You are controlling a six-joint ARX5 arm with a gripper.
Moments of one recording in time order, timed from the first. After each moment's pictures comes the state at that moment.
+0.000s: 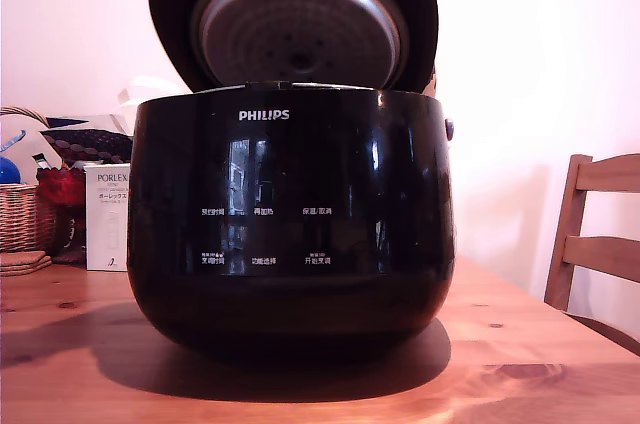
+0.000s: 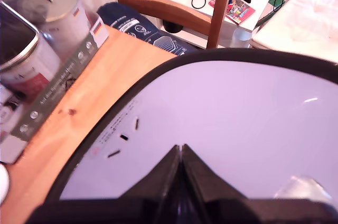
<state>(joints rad) -0.59 1.73 1.79 -0.88 0.33 0.32</state>
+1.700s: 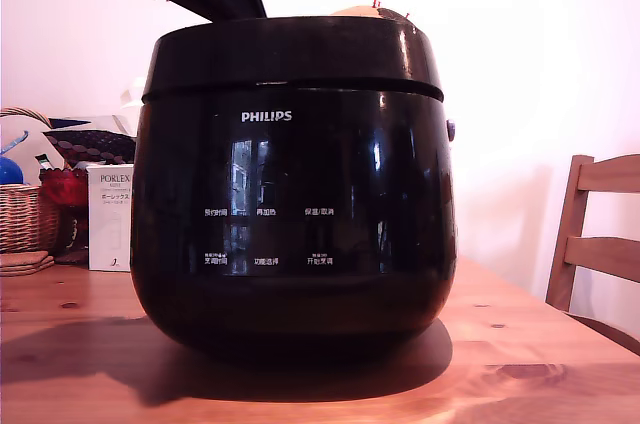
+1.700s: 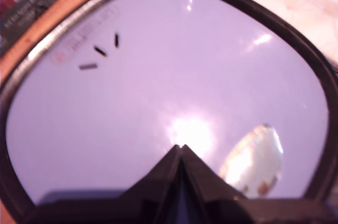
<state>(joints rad) -0.61 1.52 1.48 -0.89 0.29 0.24</state>
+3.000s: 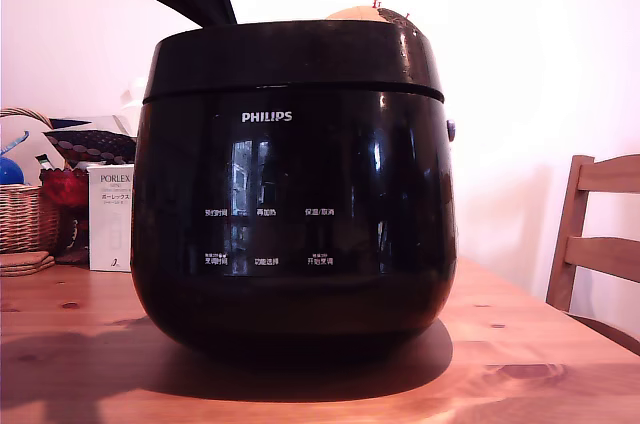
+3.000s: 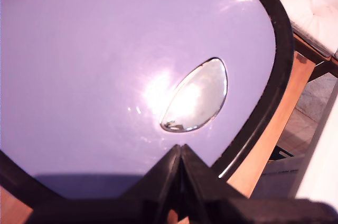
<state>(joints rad) -0.62 1.43 1.39 -0.97 0.30 0.23</state>
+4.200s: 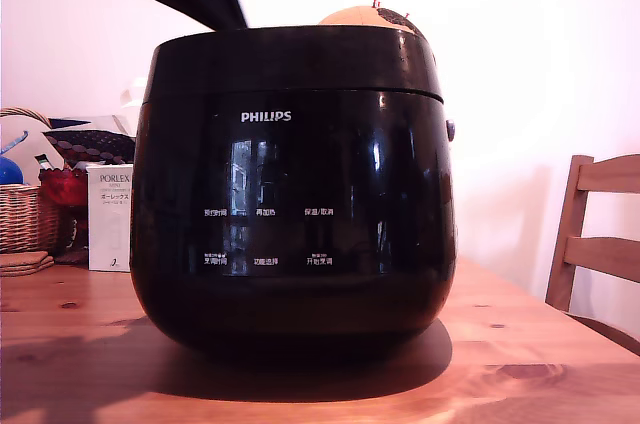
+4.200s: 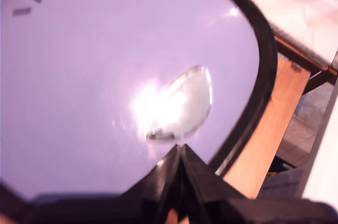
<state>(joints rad) -0.62 1.36 1.29 -0.87 0.30 0.23</state>
